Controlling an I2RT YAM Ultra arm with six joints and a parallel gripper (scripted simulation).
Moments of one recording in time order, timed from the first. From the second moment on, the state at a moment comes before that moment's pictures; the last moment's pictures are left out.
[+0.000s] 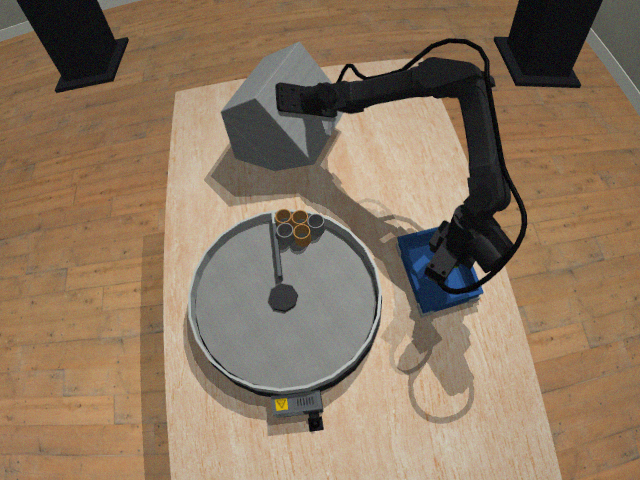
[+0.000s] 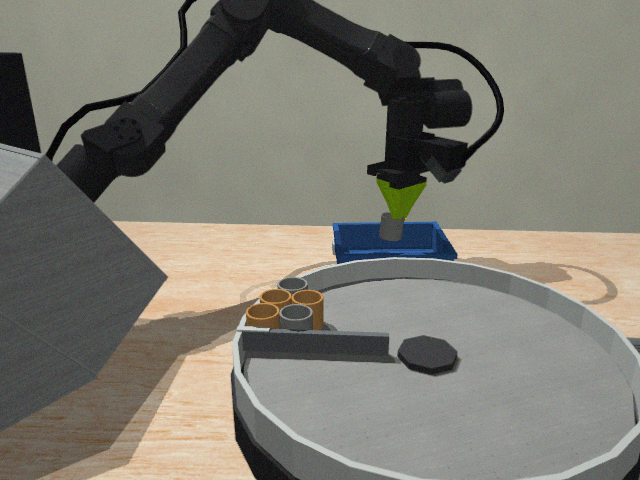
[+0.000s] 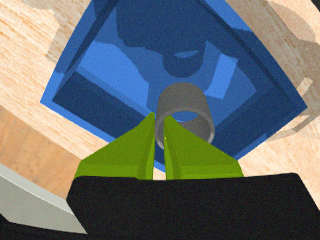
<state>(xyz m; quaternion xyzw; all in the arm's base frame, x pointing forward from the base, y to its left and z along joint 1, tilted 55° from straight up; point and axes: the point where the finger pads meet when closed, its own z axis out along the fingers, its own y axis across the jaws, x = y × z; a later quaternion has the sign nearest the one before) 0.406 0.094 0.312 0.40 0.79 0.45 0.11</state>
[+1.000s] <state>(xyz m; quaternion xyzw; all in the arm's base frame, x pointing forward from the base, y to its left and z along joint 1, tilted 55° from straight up) 0.426 0.115 0.291 0.40 0.79 0.45 0.11</state>
